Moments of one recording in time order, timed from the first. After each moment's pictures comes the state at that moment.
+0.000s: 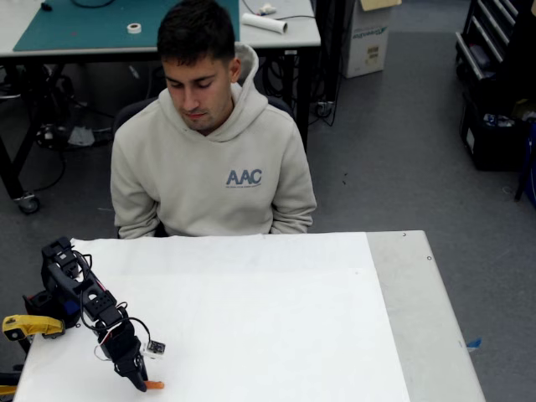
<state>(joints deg) 83.4 78.0 88.5 44.7 -41.9</state>
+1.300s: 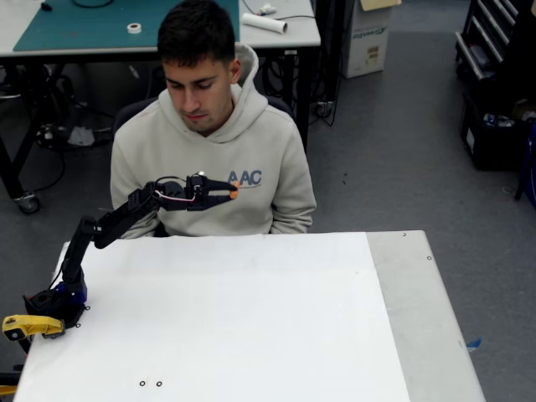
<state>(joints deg) 29.3 63.0 17.5 44.7 -84.6</state>
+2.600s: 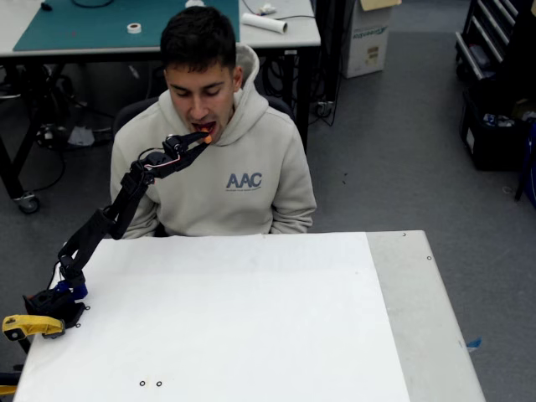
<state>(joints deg) 7.6 43.5 -13.9 44.7 -85.0</state>
